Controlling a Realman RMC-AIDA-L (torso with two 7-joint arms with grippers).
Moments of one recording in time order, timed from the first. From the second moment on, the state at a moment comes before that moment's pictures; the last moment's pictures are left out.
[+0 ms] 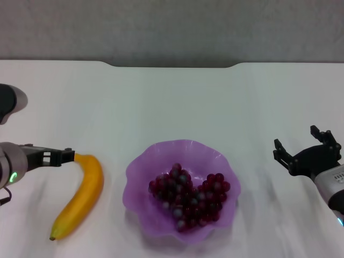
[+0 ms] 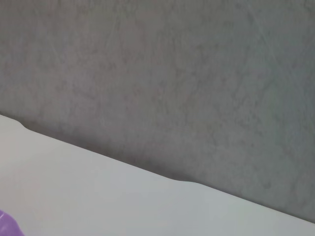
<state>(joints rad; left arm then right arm) -0.15 -2.00 -1.34 -1.59 -0.10 0.86 2.85 0.14 2.00 0.95 0.90 -2.27 -0.53 -0.57</state>
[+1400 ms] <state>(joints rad) -0.25 -2.03 -1.27 -1.30 -0.19 0.72 2.84 0.15 2.00 0.94 0.88 -2.28 -0.54 -0.58</state>
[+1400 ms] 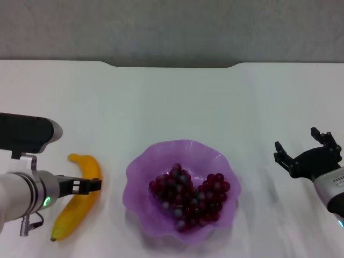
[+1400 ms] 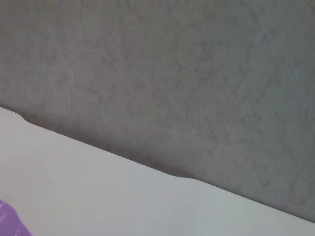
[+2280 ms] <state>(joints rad) -0.25 -2.03 -1.26 -1.25 -0.22 0.69 2.84 0.15 2.00 0.94 0.88 -2.28 -0.54 -0.58</state>
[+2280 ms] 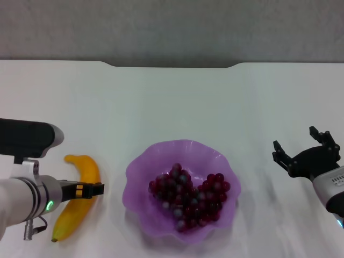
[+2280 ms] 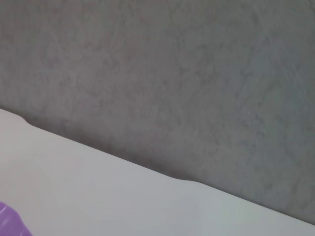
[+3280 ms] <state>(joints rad) -0.27 -2.04 -1.26 -1.20 -0.24 0.65 2.84 0.16 2.00 0.93 0.88 -2.28 -0.54 -0.58</state>
